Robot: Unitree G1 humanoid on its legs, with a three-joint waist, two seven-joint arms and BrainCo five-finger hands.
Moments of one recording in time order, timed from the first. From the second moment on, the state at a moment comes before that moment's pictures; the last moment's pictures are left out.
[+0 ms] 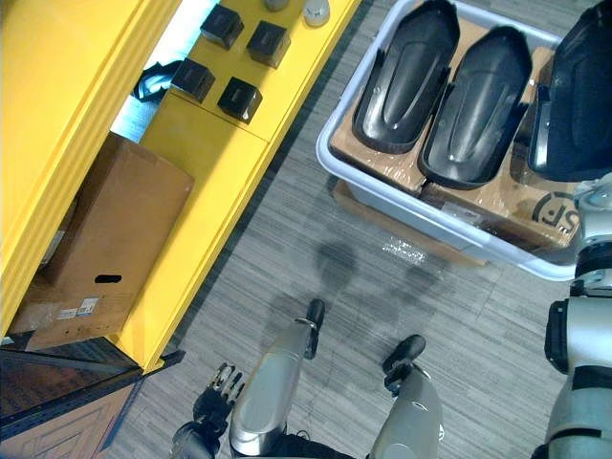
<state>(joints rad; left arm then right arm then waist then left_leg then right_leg) 0.08 0.06 -0.01 0.87 -0.86 -0.22 -0.22 -1.05 -0.89 0.04 1.19 0.05 0.12 -0.51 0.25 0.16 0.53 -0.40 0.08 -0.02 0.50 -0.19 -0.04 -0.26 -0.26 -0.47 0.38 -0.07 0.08</state>
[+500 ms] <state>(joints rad) -0.04 0.17 0.00 0.52 -0.80 -0.25 -0.09 -0.96 -0.68 0.01 0.76 -0.05 0.12 -0.57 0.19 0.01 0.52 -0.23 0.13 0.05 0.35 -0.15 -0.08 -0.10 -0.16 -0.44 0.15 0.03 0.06</state>
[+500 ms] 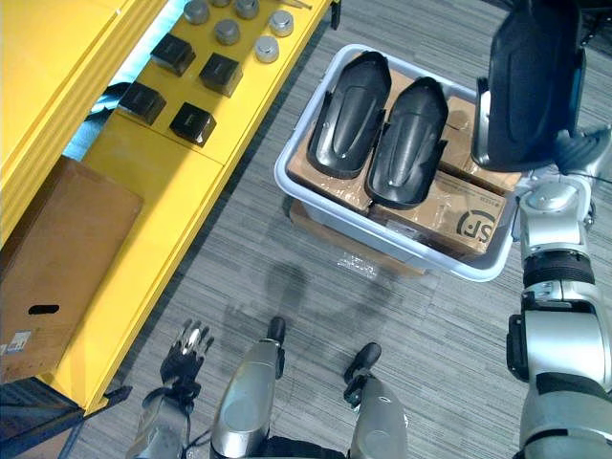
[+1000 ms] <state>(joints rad) -0.43 0.27 -0.17 0.49 -0.60 -0.15 0.02 -0.74 -0.40 0.15 0.38 -0.36 -0.10 -0.56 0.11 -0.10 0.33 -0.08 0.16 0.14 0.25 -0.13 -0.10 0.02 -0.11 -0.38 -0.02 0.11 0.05</state>
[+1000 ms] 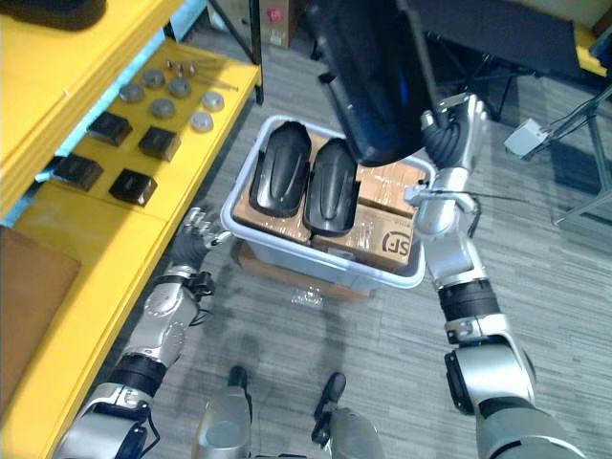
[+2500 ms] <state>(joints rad) -0.48 0.05 -0.09 0.39 -0.98 -0.49 0.36 -0.49 -0.12 0.49 0.41 -0.39 -0.20 -0.44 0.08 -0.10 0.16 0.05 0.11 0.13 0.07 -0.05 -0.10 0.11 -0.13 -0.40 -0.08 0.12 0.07</state>
